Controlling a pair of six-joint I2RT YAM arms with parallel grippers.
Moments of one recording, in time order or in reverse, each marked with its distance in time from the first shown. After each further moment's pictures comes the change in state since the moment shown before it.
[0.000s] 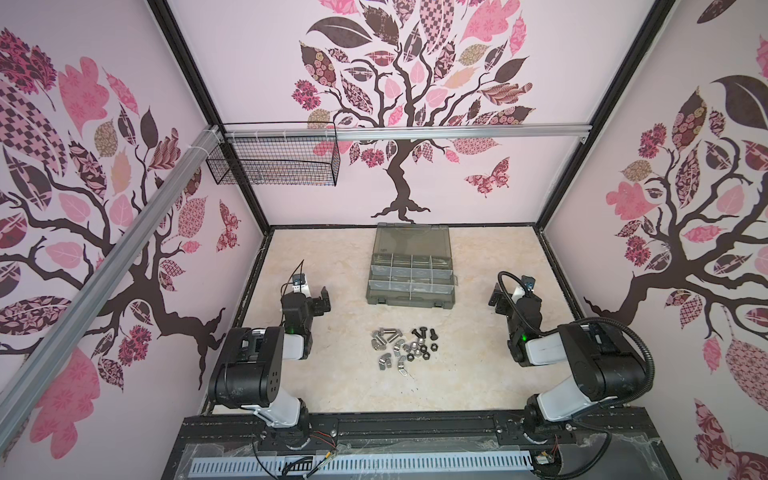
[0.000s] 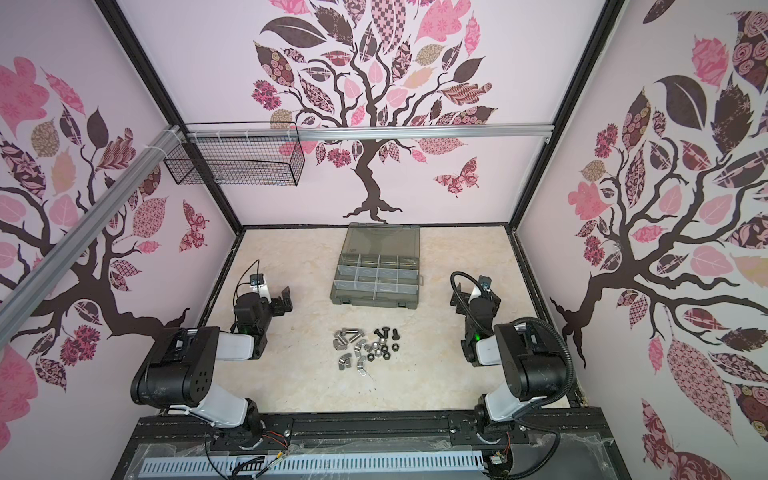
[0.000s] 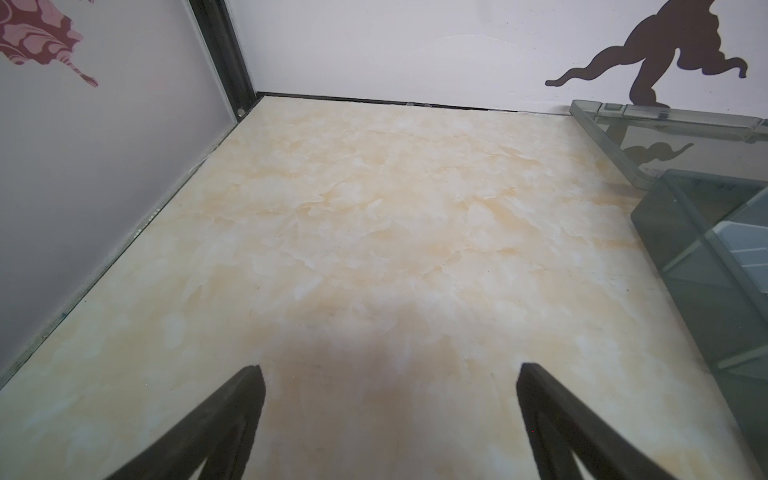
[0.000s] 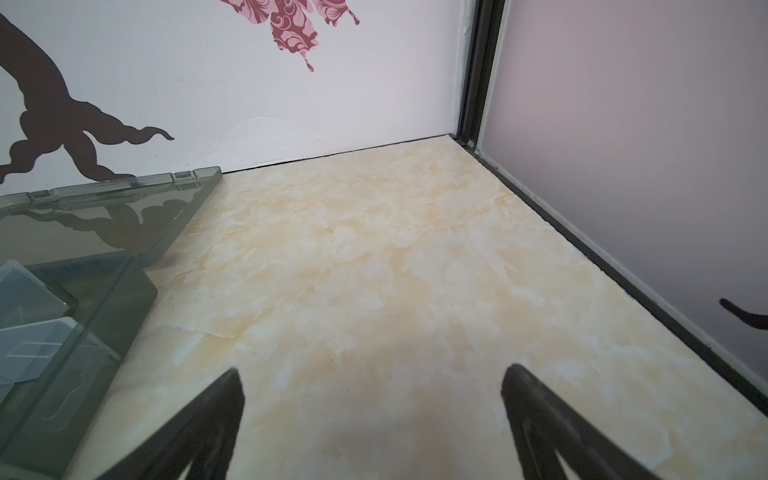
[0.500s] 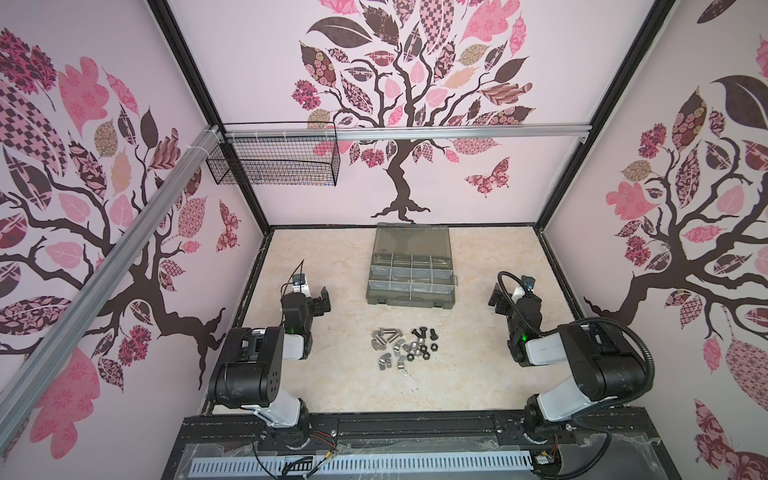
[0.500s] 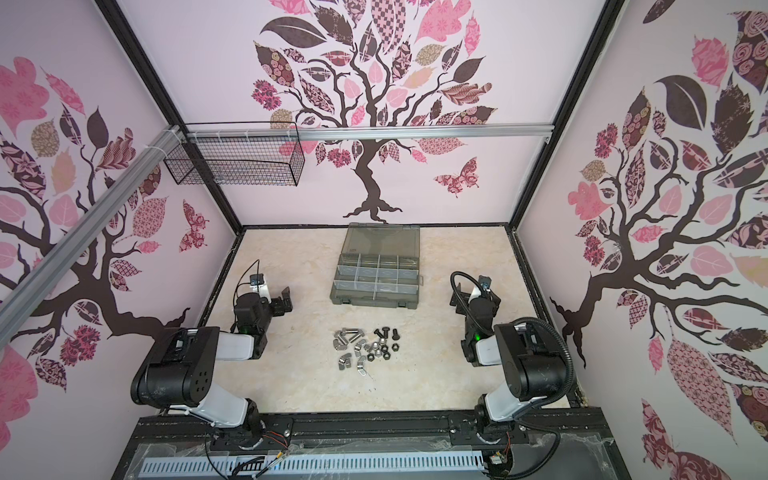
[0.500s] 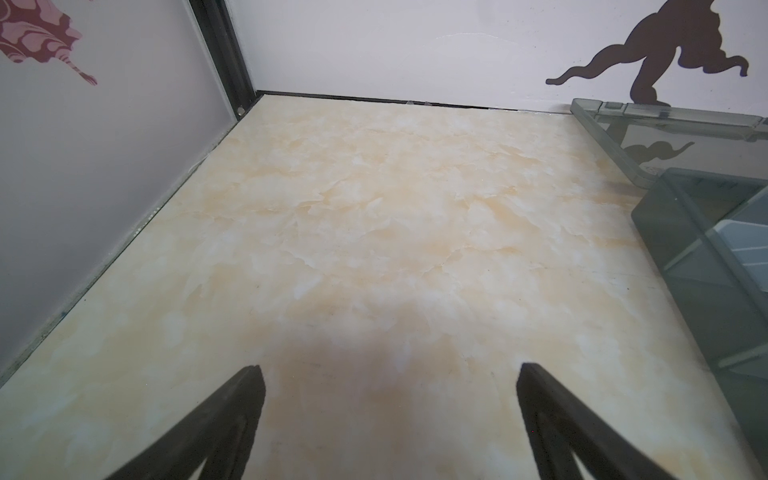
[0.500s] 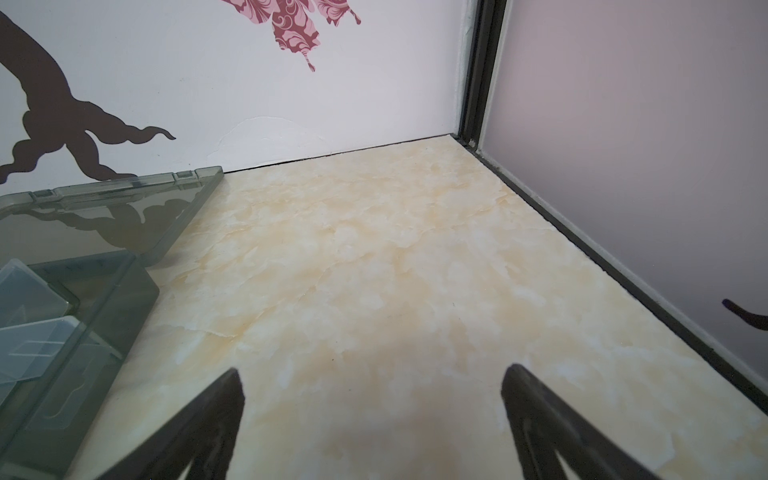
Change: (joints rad) left arm 0.000 0.000 0.000 -0.003 0.000 0.000; right arm 0.000 0.000 0.000 0.000 -0.003 0.000
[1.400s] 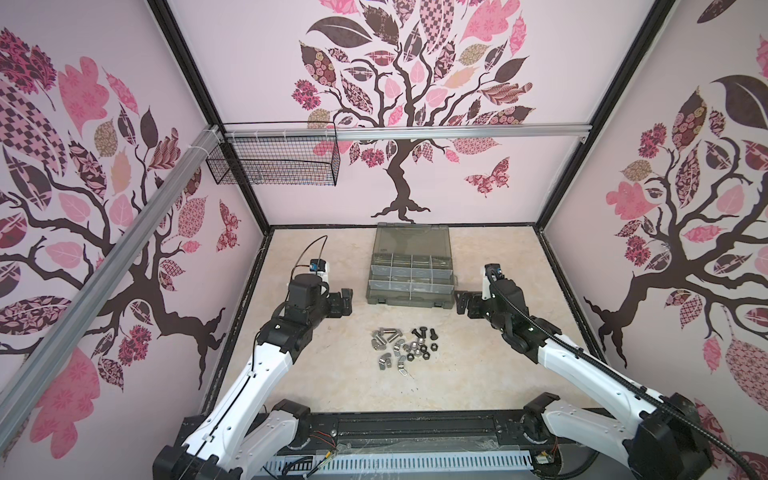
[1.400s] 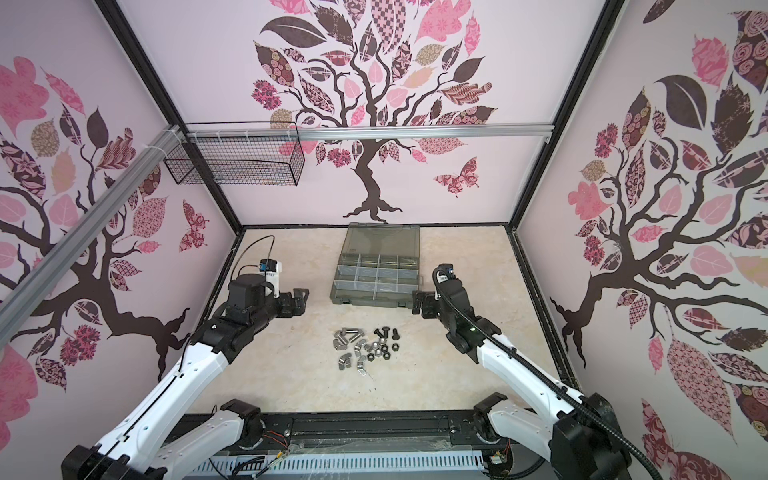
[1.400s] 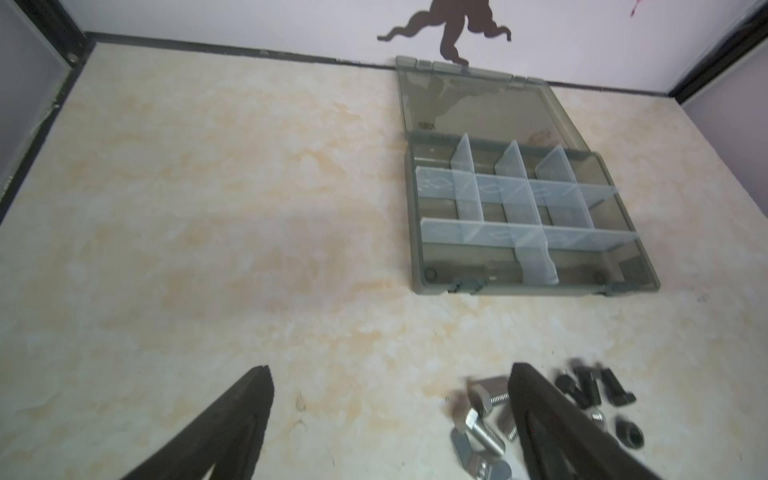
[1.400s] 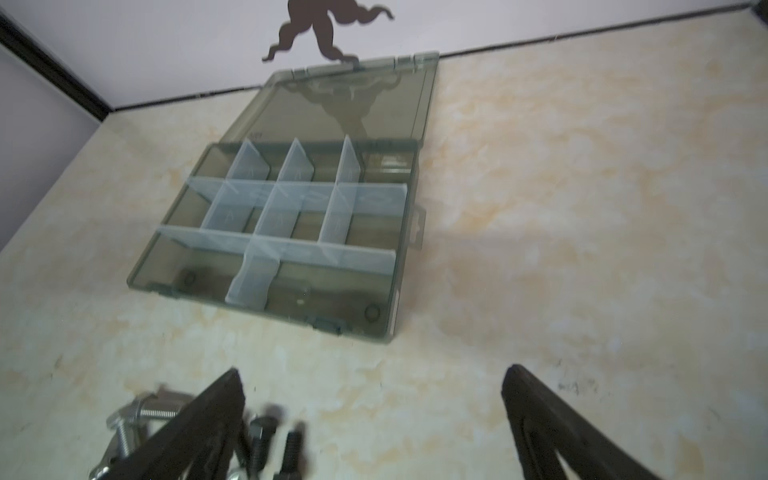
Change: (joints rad) left arm -0.365 -0.643 0.407 -1.333 0.026 -0.204; right arm 0.426 -0.526 0.361 -1.262 -0.147 0.258
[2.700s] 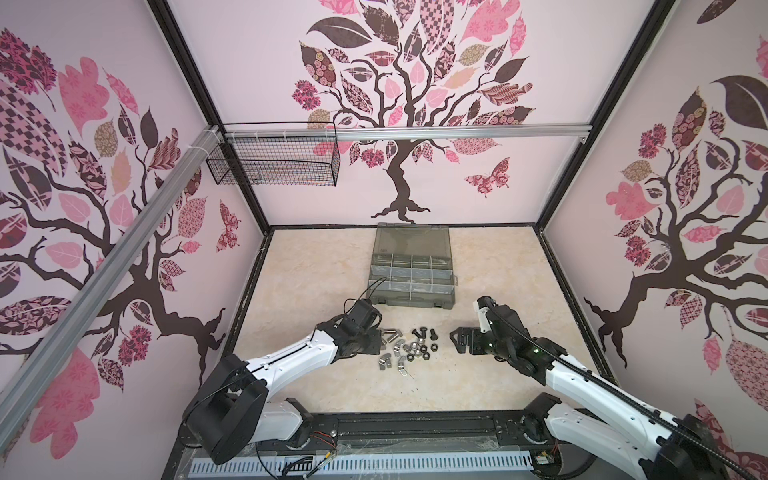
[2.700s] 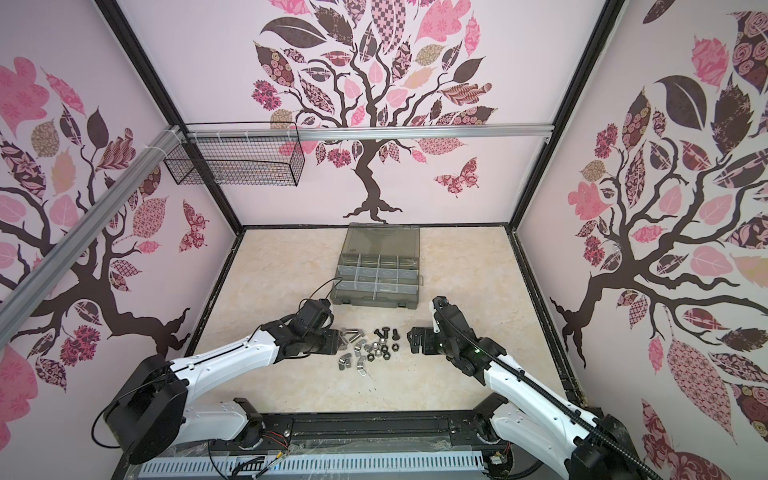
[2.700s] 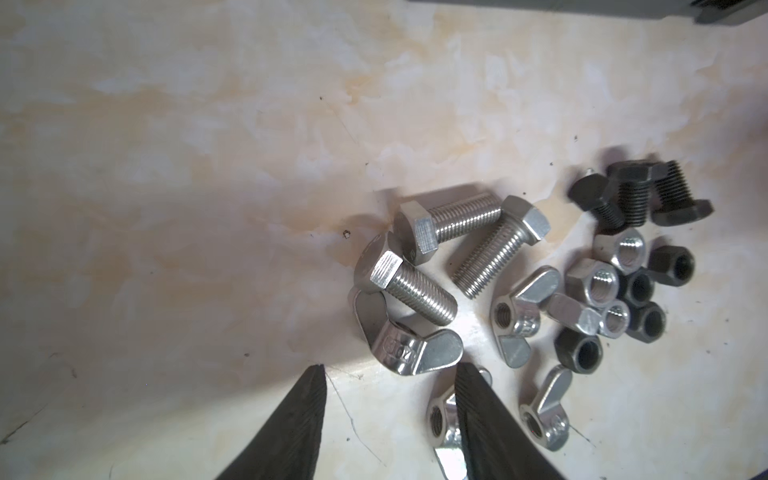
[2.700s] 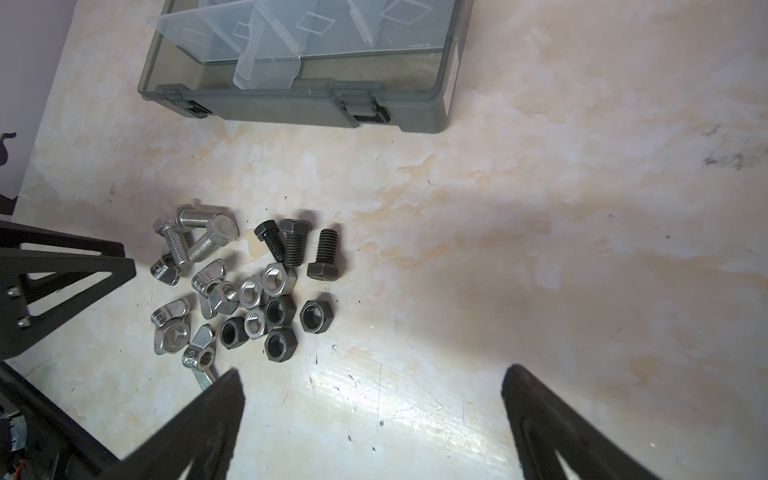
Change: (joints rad) left arm -0.341 0.426 -0.104 0.072 0.048 -0.273; right arm 0.072 -0.134 -0.137 -0.204 -0.205 0.136
